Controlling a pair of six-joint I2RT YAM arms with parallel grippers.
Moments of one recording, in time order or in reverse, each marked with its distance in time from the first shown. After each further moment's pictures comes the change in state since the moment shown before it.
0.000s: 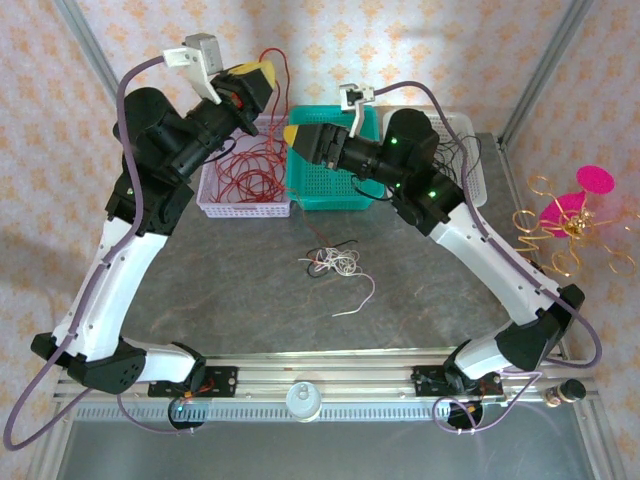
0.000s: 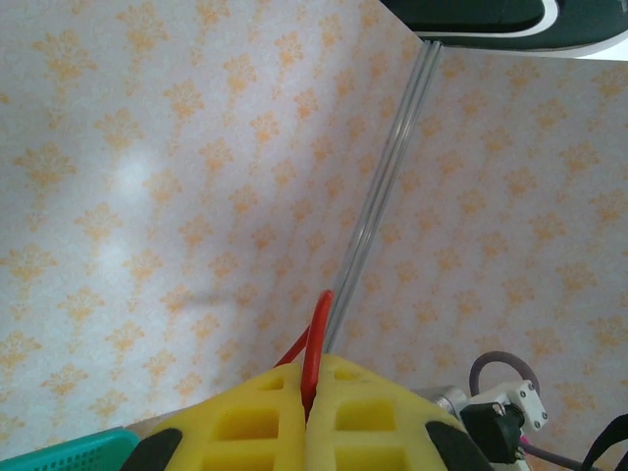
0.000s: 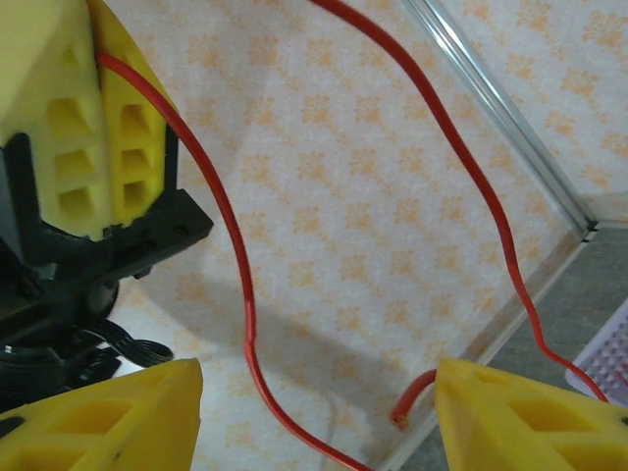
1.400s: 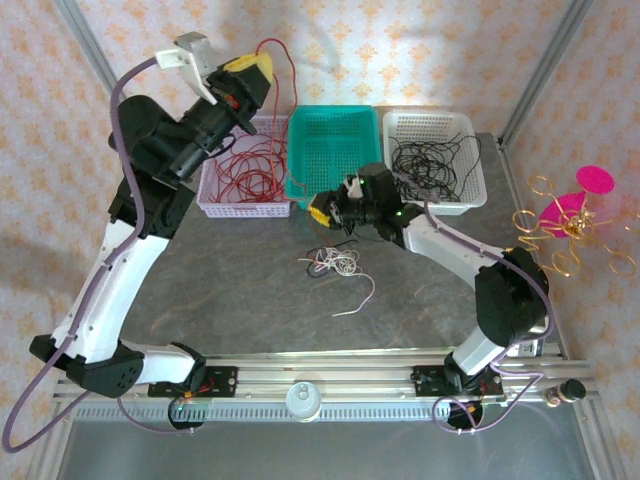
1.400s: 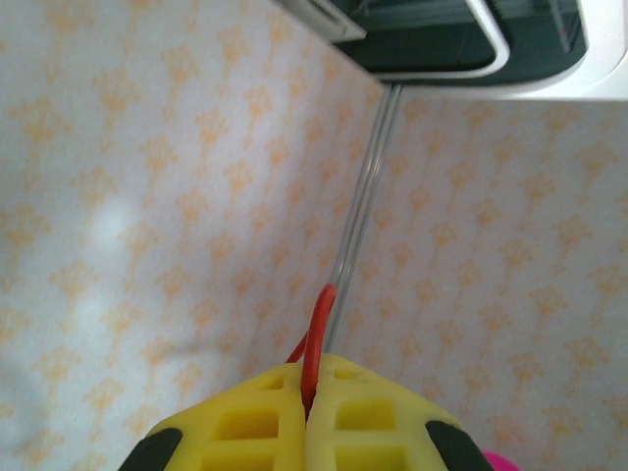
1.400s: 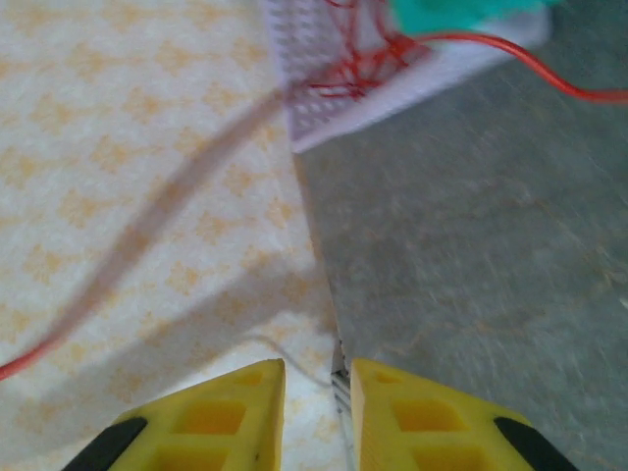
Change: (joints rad) left arm 0.000 -0.024 -0.058 0.173 0.025 0.012; right arm -0.132 0.152 -0.514 0.034 -0.094 0.566
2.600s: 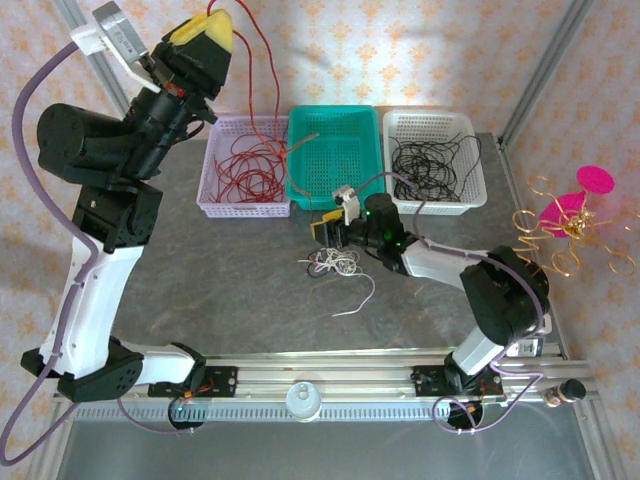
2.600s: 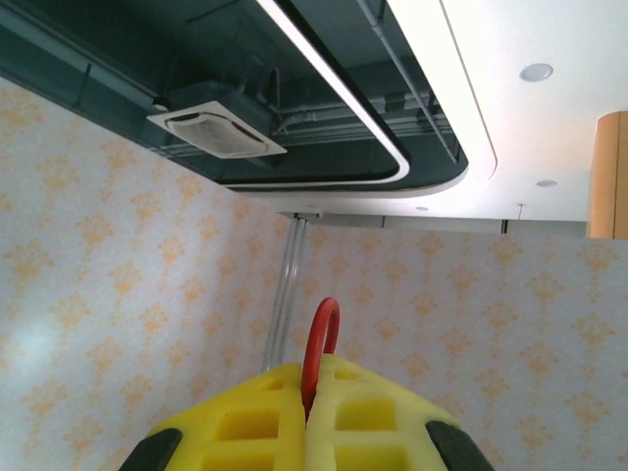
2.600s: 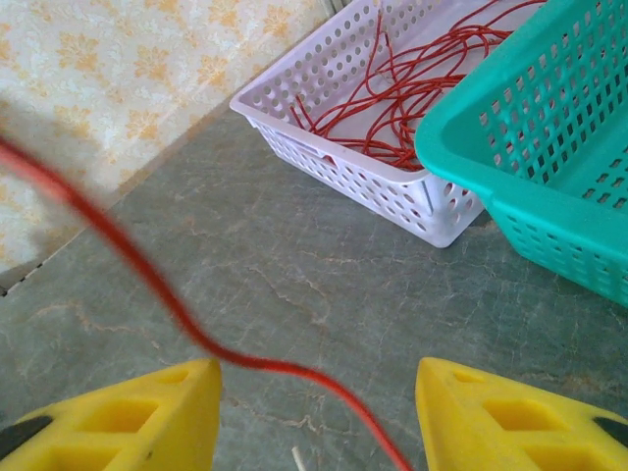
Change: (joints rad) left arm 0.000 -0.003 0.211 0.070 0.061 -0.084; right arm 0.015 0.021 -0.274 0.435 0.117 -1.112
